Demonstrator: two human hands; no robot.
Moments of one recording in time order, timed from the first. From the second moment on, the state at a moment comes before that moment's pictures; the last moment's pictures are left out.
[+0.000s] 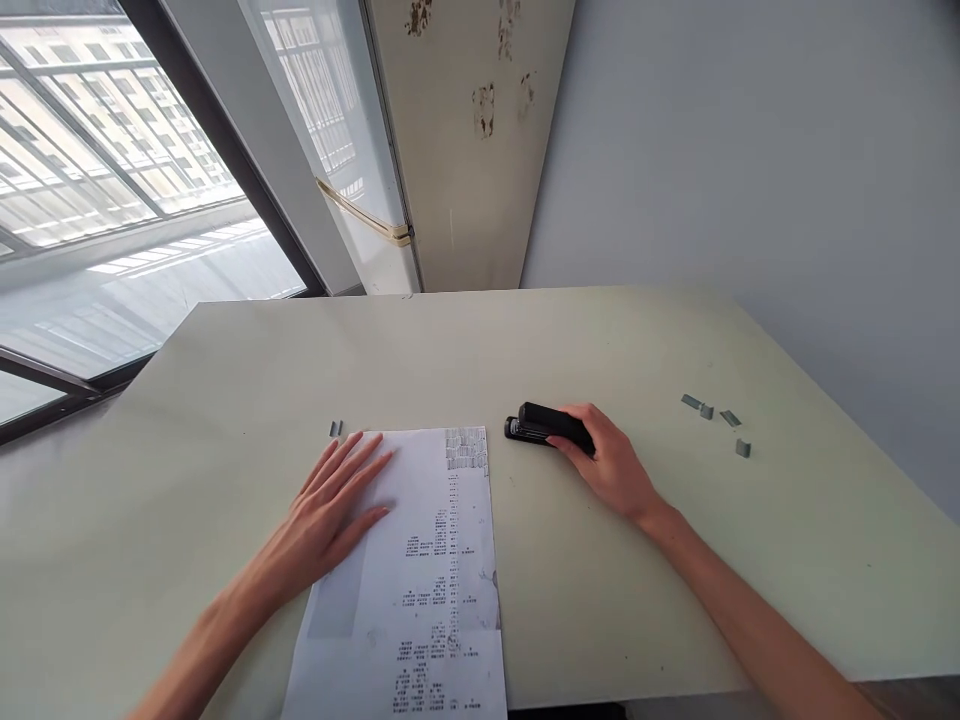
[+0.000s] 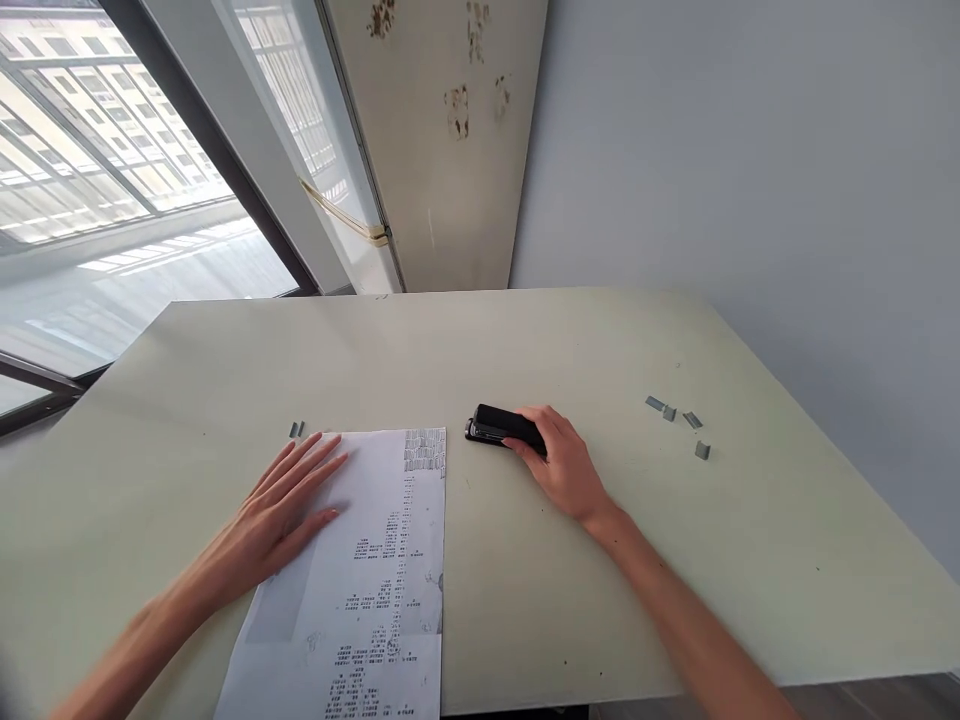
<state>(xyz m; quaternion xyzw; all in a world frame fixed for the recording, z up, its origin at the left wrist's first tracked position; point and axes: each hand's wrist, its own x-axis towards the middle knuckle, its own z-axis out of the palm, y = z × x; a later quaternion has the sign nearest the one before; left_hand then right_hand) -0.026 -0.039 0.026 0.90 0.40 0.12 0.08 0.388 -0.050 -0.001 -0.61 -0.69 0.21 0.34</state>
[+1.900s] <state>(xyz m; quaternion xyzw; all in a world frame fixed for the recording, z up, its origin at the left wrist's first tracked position) -0.033 0.023 0.030 0.71 0.69 0.13 0.00 0.389 -0.037 -0.004 -0.59 -0.64 0.29 0.40</state>
